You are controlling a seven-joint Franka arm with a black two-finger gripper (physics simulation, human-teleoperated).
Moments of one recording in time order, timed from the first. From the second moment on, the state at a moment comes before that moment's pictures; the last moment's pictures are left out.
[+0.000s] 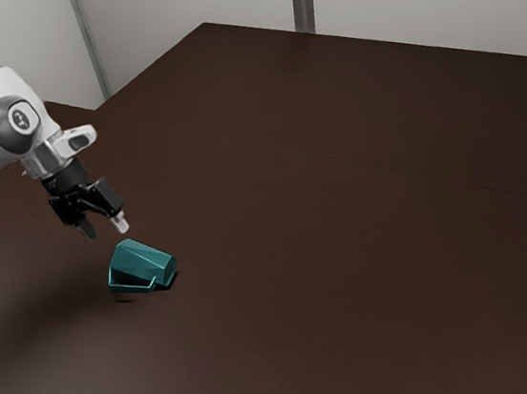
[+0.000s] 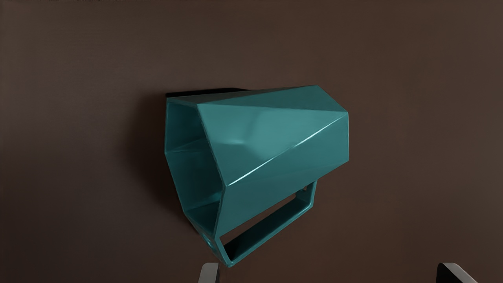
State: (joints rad) arm -0.02 -0.17 0.37 -2.32 -0.38 1.97 0.44
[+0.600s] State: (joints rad) arm -0.01 -0.05 0.40 -2.35 -0.43 2.13 0.67
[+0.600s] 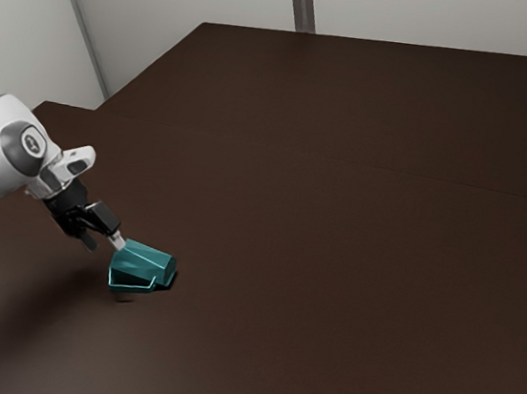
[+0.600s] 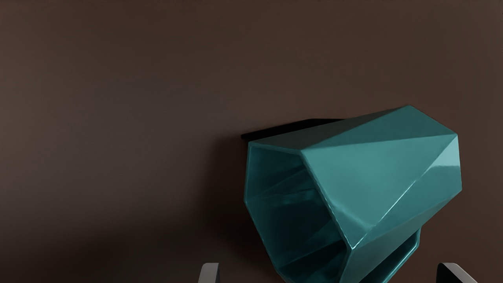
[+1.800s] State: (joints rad) arm 0.04 0.07 0.42 -2.39 -0.91 2.04 0.95
